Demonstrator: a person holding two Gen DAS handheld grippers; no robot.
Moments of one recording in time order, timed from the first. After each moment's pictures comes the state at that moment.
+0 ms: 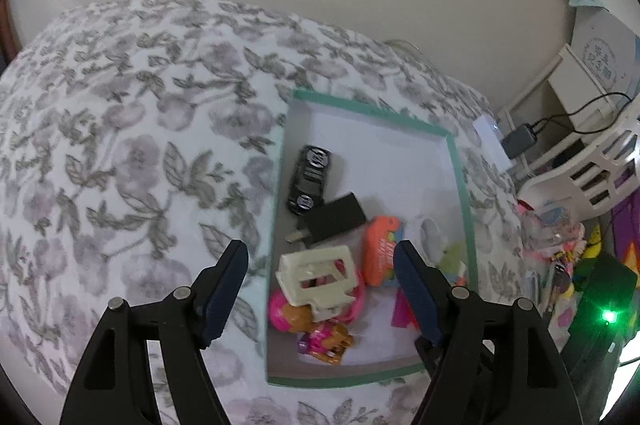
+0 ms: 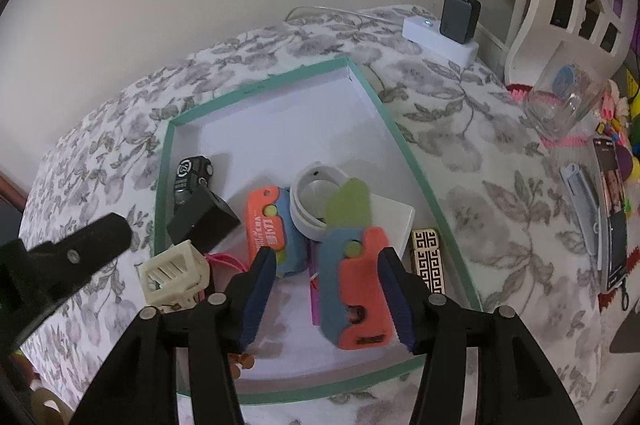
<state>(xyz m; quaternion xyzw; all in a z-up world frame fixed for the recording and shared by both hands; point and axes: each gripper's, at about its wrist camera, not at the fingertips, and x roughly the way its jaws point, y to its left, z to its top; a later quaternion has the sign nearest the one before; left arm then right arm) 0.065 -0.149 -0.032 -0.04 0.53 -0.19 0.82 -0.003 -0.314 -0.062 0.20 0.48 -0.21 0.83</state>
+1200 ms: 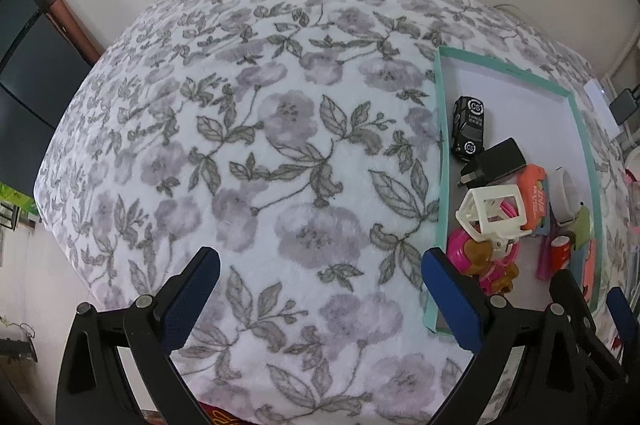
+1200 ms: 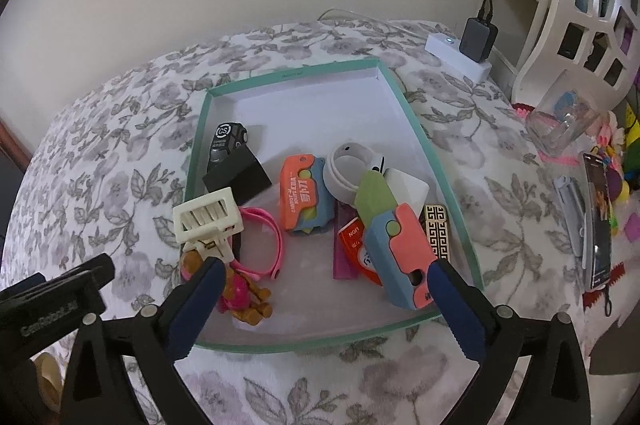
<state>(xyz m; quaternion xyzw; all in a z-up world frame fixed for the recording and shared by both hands) 0.050 -0.085 -0.048 0.08 0.56 -0.03 0.82 -0.027 -0.272 -0.048 0.14 0.48 -0.18 0.84</state>
